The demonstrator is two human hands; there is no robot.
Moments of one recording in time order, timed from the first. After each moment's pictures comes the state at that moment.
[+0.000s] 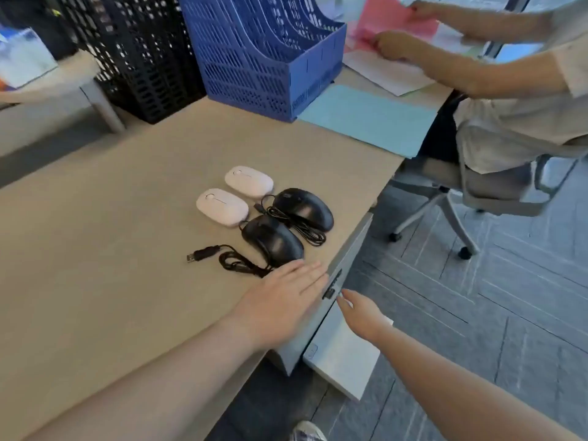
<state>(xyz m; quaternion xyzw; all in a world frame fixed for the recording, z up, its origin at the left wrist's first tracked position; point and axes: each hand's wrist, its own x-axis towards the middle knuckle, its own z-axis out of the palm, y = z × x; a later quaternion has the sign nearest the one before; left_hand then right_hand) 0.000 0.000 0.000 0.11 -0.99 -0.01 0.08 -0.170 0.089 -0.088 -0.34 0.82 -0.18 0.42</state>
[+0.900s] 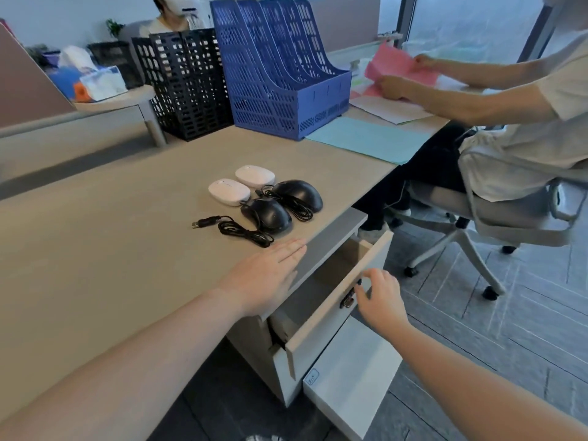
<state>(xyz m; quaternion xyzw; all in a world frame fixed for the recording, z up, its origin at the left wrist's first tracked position) 0.001 0.038 -0.014 0.23 -0.97 -0.05 0.07 -0.213 0.137 -0.115 -0.45 0.83 -0.30 0.16</state>
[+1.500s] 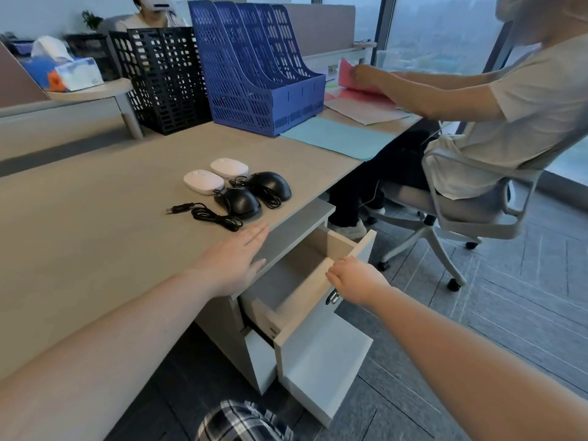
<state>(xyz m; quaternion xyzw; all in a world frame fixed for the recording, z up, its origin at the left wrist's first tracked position) 0.000 0.062 -0.001 0.33 -0.94 -0.07 0.00 -0.237 0.160 -0.067 -0.65 0.75 -0.03 0.12</state>
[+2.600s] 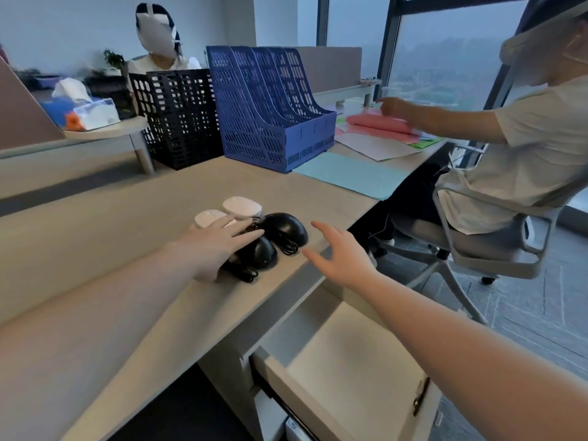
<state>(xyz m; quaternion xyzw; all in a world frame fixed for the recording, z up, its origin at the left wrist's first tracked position) 0.012 -0.037 0.067 0.34 -0.92 0.12 -0.17 -0.215 0.067 0.013 -0.62 0.72 -0.30 0.08</state>
